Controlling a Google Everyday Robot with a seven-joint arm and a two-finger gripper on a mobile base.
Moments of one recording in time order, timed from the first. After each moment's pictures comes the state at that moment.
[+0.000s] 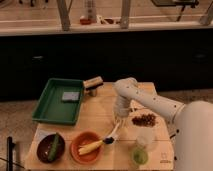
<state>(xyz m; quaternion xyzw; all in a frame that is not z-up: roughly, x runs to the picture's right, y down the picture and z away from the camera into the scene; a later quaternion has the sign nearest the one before) 0.088 0.216 0.842 -0.41 -0.30 -0.41 0.76</state>
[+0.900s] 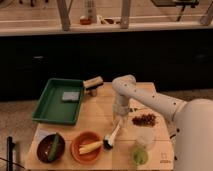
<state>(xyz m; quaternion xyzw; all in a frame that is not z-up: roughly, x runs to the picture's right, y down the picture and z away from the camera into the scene) 0.087 0.206 0.825 -0.42 -0.29 -0.43 0.75</state>
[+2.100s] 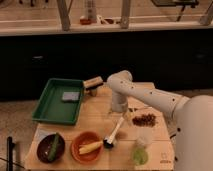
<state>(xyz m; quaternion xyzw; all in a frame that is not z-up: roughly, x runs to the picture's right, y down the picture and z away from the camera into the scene) 0.082 0.185 0.803 -0.42 -0.26 -0.45 0.74</state>
